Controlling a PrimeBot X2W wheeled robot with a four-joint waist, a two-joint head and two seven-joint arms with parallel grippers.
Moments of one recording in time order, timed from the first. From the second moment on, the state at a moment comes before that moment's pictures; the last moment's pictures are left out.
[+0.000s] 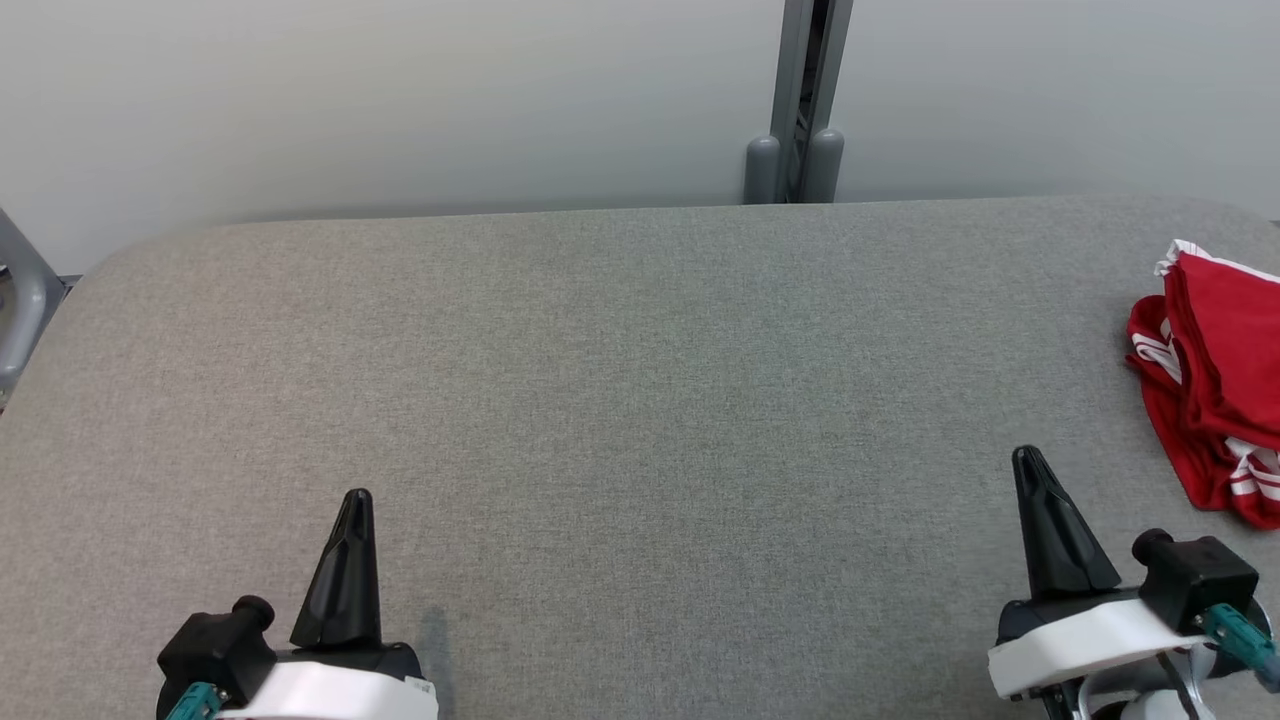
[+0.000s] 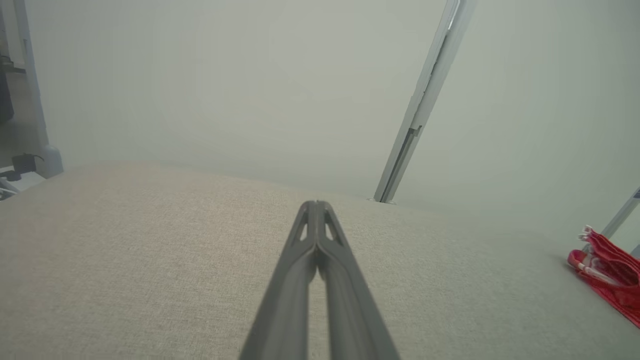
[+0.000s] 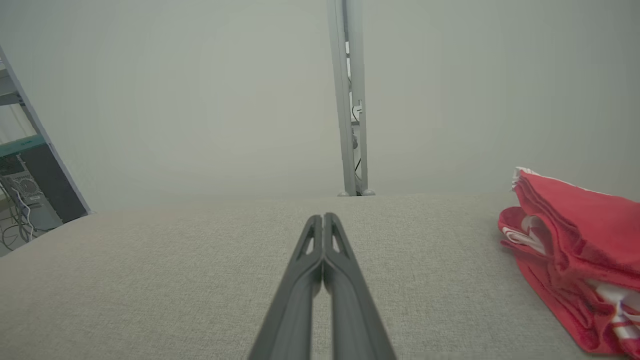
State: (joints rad) left arm 0.04 0.04 -0.08 0.12 -0.35 -0.01 -0.26; right arm -0.07 -0.04 0.04 0.20 0.18 0.13 -0.24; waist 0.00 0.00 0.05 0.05
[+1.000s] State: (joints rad) left arm -0.05 0.04 -0.06 0.20 -0.80 -0.05 -0.19; right arm -0.16 -0.05 -0.06 0.30 0.67 0.13 -0.06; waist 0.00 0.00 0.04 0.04
